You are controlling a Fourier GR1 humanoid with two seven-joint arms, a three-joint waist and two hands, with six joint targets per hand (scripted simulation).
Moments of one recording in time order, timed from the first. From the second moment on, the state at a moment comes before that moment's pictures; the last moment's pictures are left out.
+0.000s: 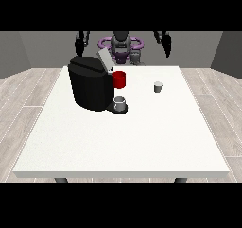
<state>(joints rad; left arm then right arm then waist) 0.01 0.07 0.04 -1.58 0.00 0.01 0.00 0.00 -0.09 0.03 -1.56 -0.01 -0.02 0.01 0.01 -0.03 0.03</state>
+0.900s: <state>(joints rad) -0.06 0.24 0.08 -1.49 -0.06 -0.13 -0.13 0.00 -0.03 -0.04 -1.56 -0.02 -0.11 -0.10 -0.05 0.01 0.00</state>
